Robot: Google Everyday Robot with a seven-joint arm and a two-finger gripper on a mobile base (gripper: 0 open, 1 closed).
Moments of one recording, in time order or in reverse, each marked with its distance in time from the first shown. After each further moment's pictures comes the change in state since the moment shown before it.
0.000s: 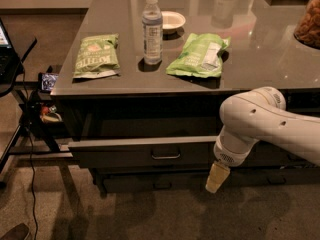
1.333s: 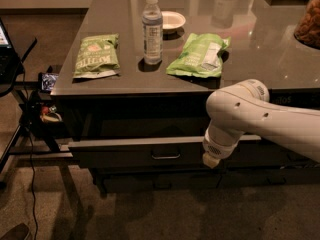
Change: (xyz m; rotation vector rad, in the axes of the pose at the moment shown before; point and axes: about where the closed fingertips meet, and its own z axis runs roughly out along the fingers) arm -0.030 -0.006 -0.001 0.019 -0.001 0.028
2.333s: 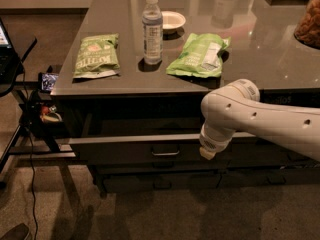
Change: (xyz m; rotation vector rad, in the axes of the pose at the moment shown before) arm -0.022 -0.031 0.019 0.077 -0.021 0.005
